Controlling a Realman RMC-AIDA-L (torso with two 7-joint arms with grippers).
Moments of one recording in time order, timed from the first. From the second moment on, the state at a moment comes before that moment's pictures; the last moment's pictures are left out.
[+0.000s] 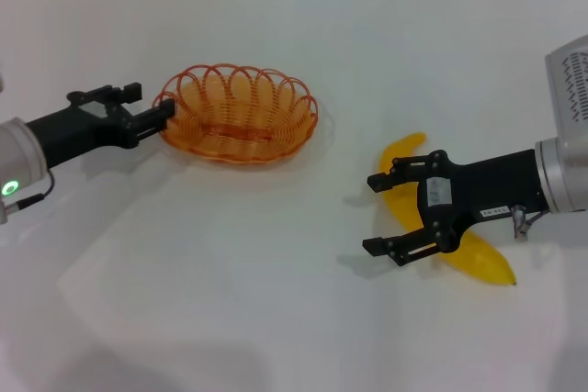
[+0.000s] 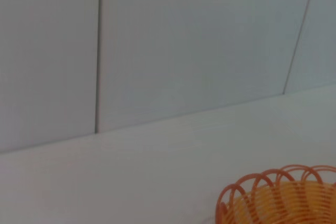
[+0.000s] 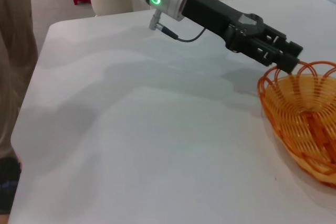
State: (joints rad) left arm -0.57 -2.04 0.79 0.37 1.66 1.01 -1.15; right arm 0.46 2.03 -1.19 -0.86 -1.95 -1.45 1.40
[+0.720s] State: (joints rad) left arm -0.43 -2.03 0.80 0.37 1.72 1.25 -0.99; right arm 0.43 2.04 -1.18 -0.93 -1.94 -1.45 1.42
